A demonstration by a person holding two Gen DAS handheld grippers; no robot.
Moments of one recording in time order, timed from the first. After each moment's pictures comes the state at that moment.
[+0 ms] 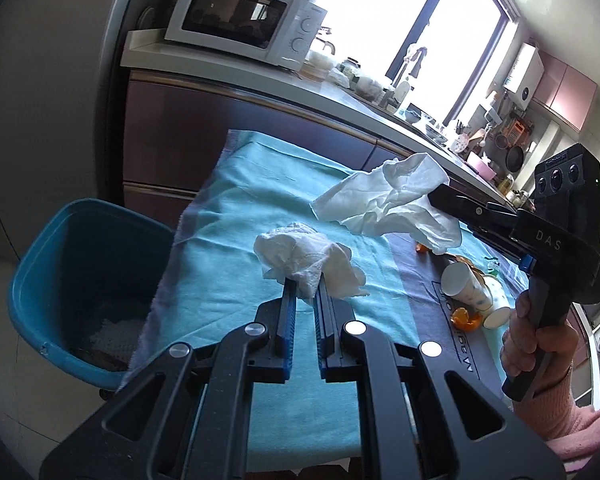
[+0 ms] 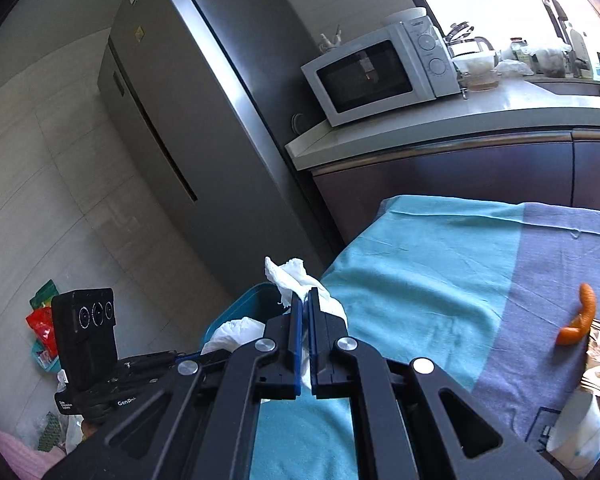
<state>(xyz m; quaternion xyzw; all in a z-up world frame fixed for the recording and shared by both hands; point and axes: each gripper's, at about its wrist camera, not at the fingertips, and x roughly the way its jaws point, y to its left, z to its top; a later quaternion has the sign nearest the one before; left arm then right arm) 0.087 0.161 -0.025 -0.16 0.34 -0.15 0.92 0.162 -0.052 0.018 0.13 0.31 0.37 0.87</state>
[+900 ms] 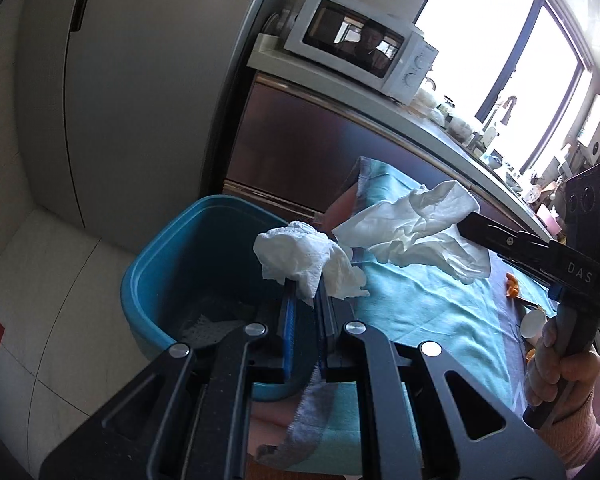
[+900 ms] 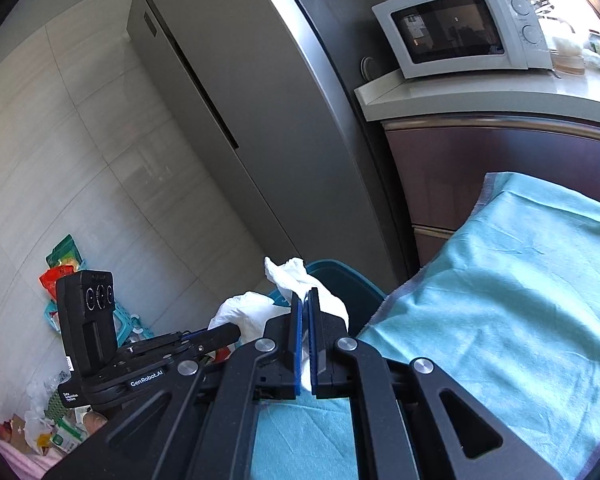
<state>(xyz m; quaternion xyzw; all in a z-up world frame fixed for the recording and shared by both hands) 0.071 0.285 -0.046 -0.20 0.34 0.00 0.92 0.188 0.079 0.003 0.08 0.36 0.45 0.82</state>
